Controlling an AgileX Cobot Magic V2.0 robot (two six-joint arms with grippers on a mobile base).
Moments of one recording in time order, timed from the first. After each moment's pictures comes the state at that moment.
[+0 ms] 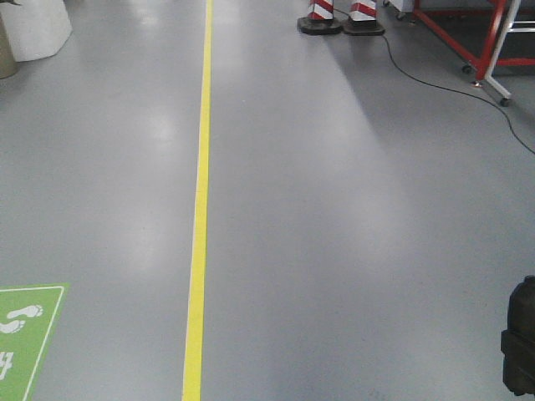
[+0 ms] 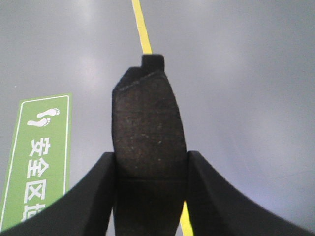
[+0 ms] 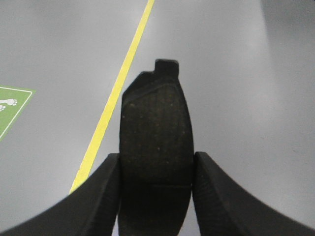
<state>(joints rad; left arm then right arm) -0.19 0.20 -0.50 0.13 1.04 -0.11 0.22 0.45 -0.39 0.01 0.56 -0.03</state>
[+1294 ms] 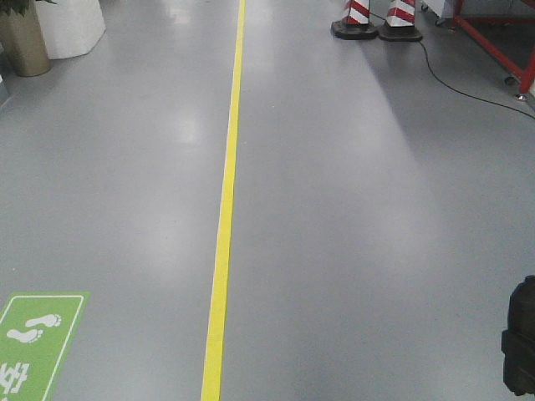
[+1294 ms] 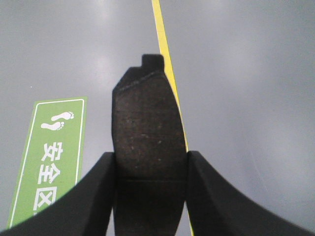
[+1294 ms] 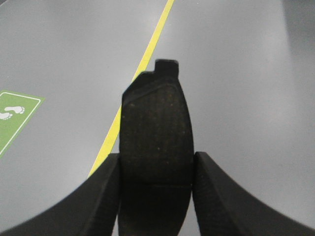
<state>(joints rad) -0.19 0.20 -0.50 0.13 1.04 -0.11 0.22 0.45 -0.39 0.01 0.56 -0.03</state>
